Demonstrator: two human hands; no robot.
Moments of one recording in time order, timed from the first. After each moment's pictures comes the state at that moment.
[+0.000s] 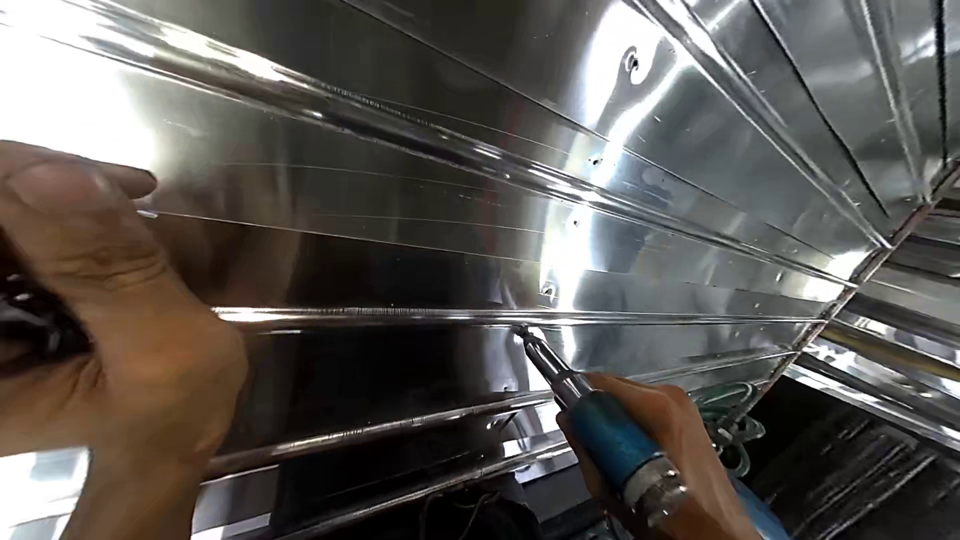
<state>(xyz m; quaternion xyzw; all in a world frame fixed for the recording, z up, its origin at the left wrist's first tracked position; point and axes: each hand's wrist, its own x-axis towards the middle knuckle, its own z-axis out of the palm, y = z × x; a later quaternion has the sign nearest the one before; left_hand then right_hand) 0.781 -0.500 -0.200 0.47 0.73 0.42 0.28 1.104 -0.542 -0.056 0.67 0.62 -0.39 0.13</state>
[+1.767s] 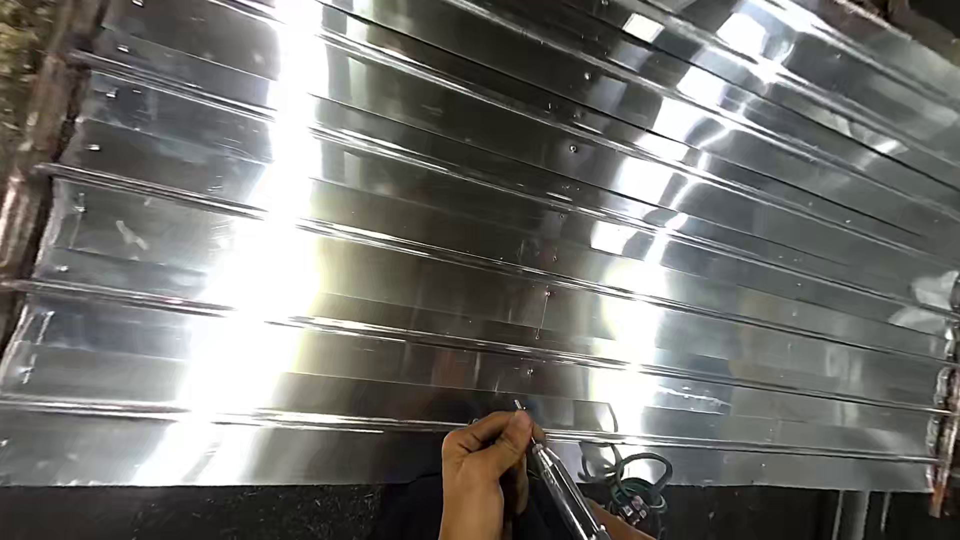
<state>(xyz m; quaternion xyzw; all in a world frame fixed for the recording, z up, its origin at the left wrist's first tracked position) 0.894 -0.685 -0.015 -0.03 0.56 0.38 0.74 1.056 -0.754 0.031 0.64 0.58 -0.44 -0.22</state>
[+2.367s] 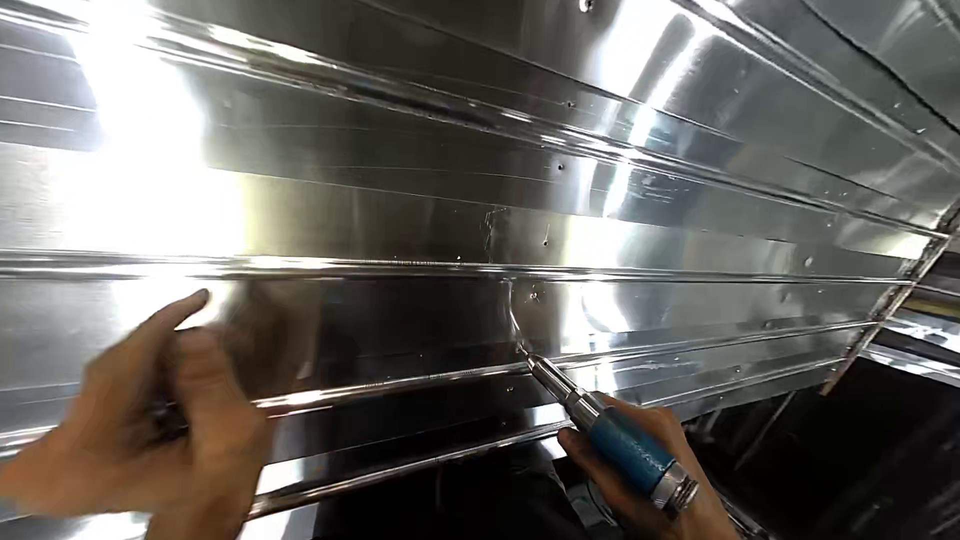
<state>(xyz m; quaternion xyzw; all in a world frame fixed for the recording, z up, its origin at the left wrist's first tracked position) 0.761 -0.585 -0.164 0.58 0.72 0.30 0.25 1.118 -0.647 -0.055 0.72 0.51 -0.47 0.00</state>
